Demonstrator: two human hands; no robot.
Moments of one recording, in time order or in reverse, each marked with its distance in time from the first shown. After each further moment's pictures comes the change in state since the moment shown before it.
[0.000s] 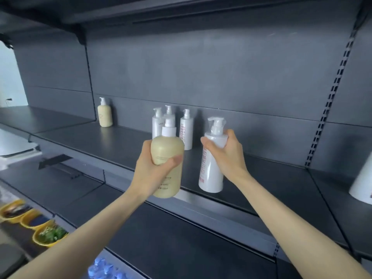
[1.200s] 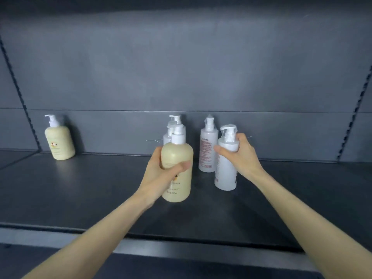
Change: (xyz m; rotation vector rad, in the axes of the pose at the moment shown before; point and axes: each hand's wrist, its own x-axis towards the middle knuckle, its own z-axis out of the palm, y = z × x) left_hand 0.250 -0.127 -0.076 -0.163 -0.480 -0.050; right_hand 0.141 0.066 0.144 -0.290 0.246 0.182
